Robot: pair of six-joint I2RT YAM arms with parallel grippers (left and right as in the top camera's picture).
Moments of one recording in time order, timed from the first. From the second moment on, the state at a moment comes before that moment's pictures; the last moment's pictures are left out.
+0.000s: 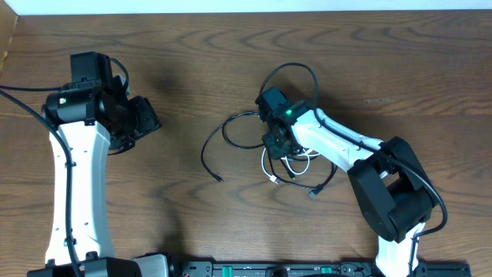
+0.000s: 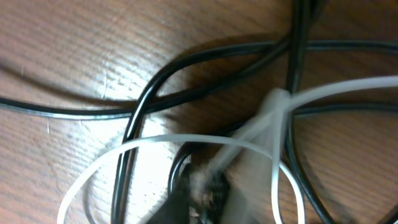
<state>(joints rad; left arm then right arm) 0.16 1.46 1.43 -1.25 0.15 -0.33 0.63 2.01 1.34 -0.74 0.00 0.19</state>
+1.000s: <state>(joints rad) 0.16 1.46 1.43 -1.25 0.15 -0.33 0.01 1.67 2.24 -1.09 -0.35 0.20</state>
